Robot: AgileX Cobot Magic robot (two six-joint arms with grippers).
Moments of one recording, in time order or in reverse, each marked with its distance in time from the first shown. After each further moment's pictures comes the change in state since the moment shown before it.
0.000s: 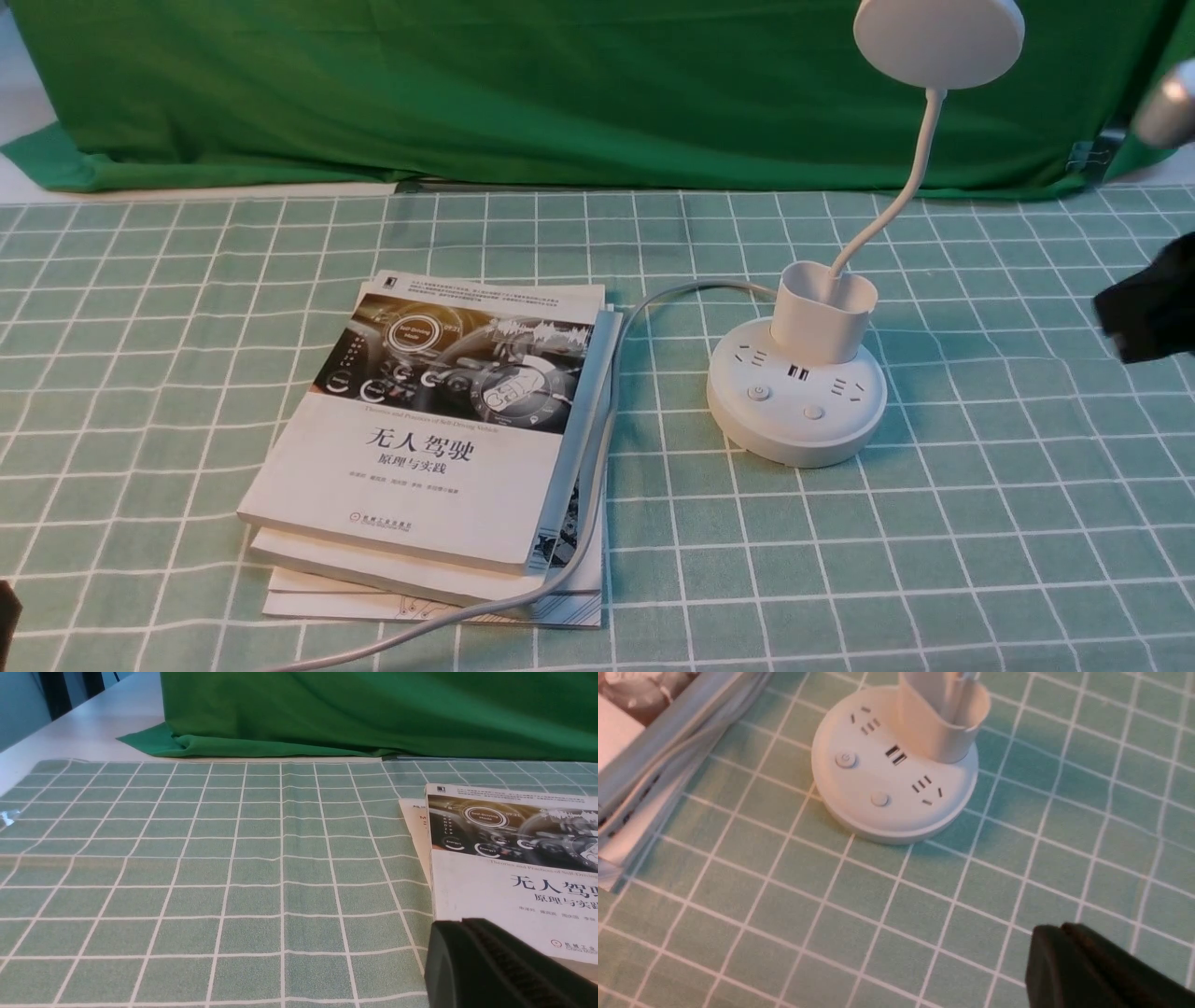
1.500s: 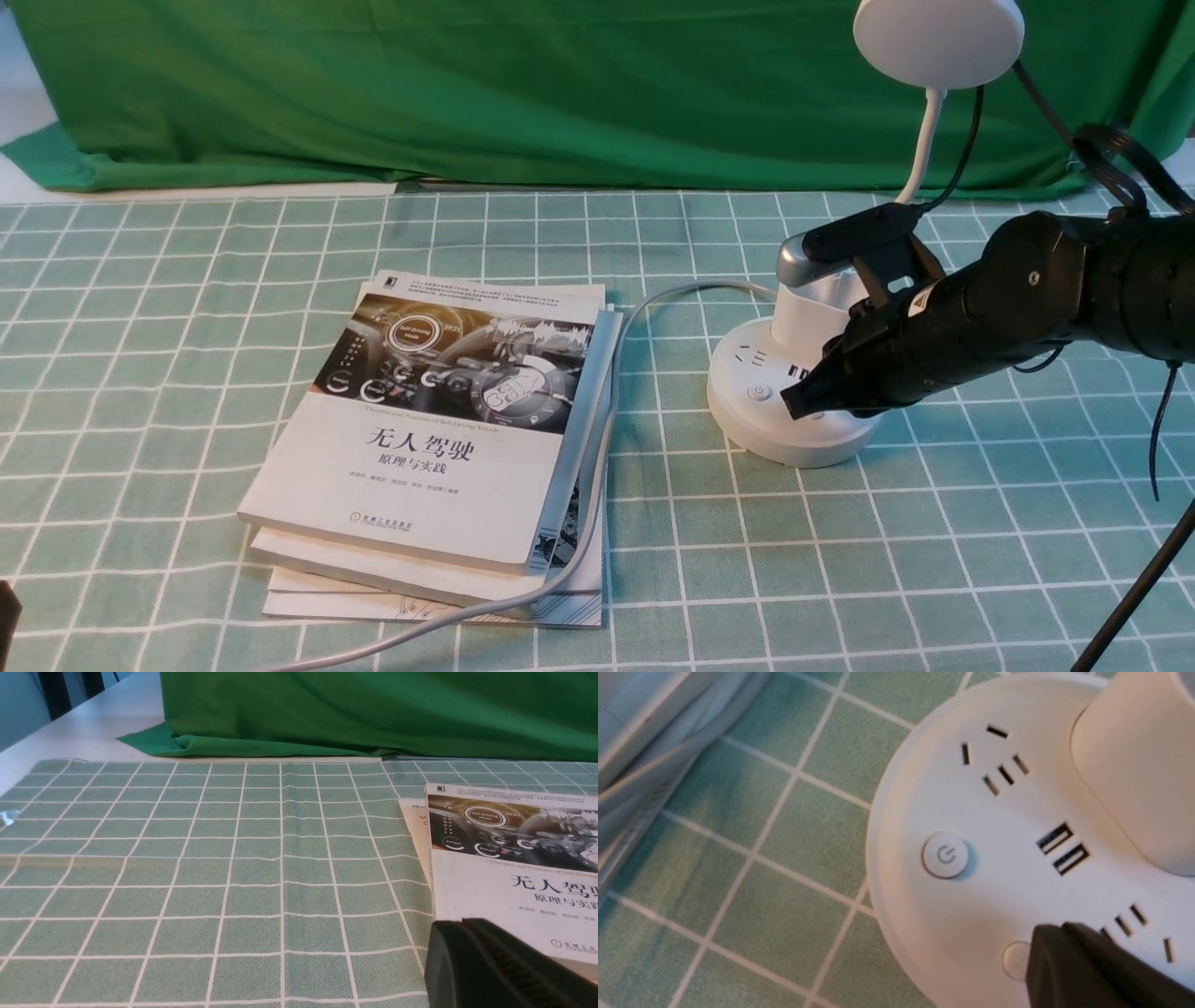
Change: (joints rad) right arm 0.169 0.562 -0.032 0.100 -0.461 -0.011; left arm 0.000 0.000 0.000 0.000 0.000 0.000
